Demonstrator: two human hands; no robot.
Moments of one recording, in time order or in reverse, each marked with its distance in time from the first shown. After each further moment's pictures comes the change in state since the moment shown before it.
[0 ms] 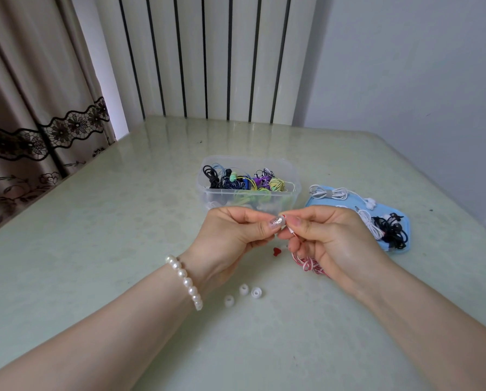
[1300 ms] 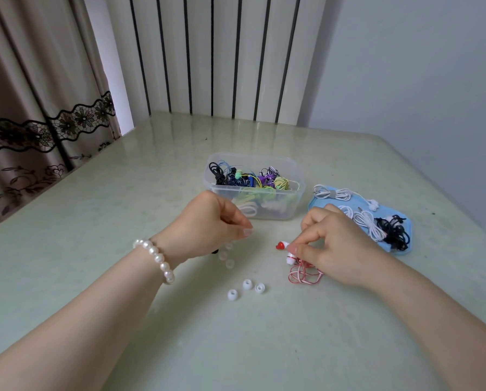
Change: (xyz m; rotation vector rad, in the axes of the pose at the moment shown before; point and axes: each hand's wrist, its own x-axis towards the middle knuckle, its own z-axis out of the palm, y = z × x) left_hand 0.005 0.020 -0.038 0.874 0.080 0.071; right_hand 0.010 0.007 -0.022 -1.192 -0.129 -0.234
